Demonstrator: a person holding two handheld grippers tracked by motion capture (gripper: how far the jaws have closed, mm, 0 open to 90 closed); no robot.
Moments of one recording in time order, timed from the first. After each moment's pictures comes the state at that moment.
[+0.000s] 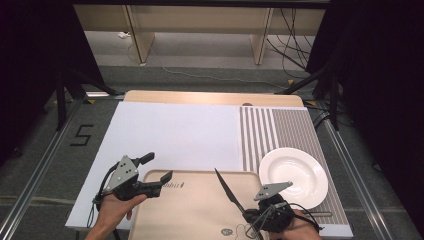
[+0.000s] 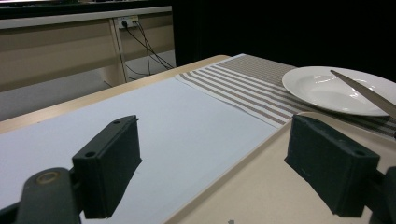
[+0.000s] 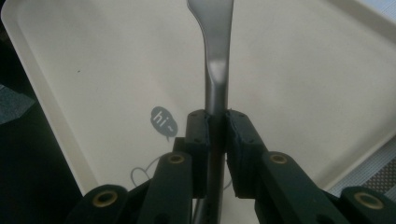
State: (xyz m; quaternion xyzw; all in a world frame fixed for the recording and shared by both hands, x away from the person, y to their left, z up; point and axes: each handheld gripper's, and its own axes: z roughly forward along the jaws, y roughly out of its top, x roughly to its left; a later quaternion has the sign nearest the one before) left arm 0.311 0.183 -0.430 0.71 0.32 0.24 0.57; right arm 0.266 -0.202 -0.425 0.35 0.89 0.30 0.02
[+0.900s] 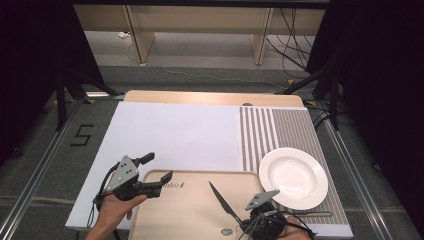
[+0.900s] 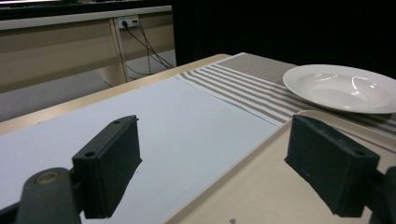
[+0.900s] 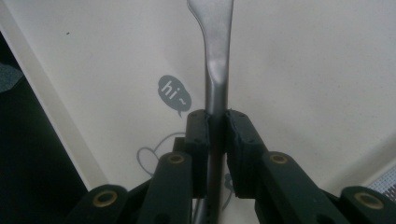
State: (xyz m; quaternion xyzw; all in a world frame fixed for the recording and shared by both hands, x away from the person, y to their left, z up) left arm 0.311 0.183 -0.430 0.72 0.32 0.24 0.57; right arm 0.255 -0.186 -0.442 0.35 0.90 0.24 0.00
